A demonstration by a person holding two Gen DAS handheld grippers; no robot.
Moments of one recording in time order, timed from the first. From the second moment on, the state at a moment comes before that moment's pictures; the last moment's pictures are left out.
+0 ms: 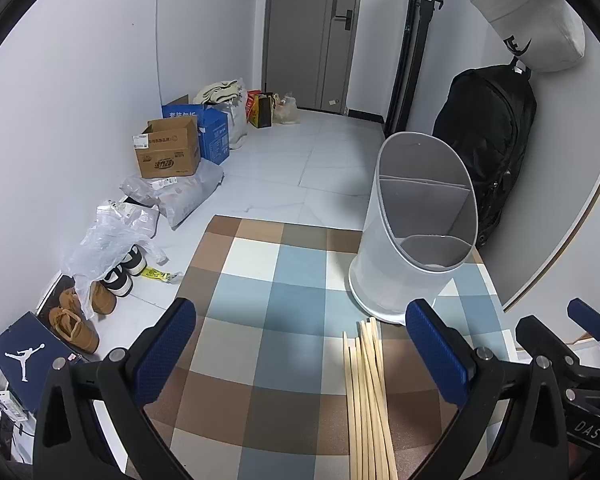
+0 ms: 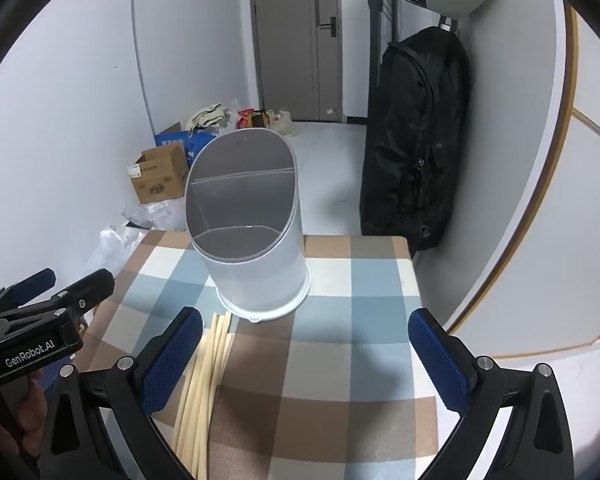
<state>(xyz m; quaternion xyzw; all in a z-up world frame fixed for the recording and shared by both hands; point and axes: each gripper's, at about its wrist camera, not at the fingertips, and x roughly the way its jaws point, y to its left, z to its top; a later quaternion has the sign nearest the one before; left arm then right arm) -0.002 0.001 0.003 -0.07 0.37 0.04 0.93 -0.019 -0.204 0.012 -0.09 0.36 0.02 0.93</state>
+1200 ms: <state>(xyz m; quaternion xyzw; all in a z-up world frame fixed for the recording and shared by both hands) 0.001 0.008 0.000 -0.09 0.39 0.03 0.92 -0.024 -0.203 0.015 -0.06 0.36 0.07 0.93</state>
